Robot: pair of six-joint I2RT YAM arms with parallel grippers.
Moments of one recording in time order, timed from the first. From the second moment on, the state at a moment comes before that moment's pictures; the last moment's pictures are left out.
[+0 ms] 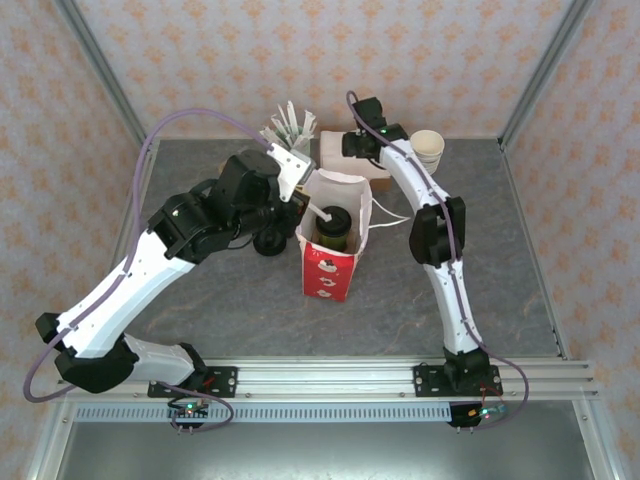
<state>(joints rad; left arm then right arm) -0.79 1.33 1.71 -0.99 -0.14 -0.14 0.36 2.49 2.46 -0.81 0.11 0.24</state>
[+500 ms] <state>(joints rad) -0.81 1.35 1.70 -1.03 -0.06 -0.10 0.38 2.63 2.51 -0.79 0.18 0.21</state>
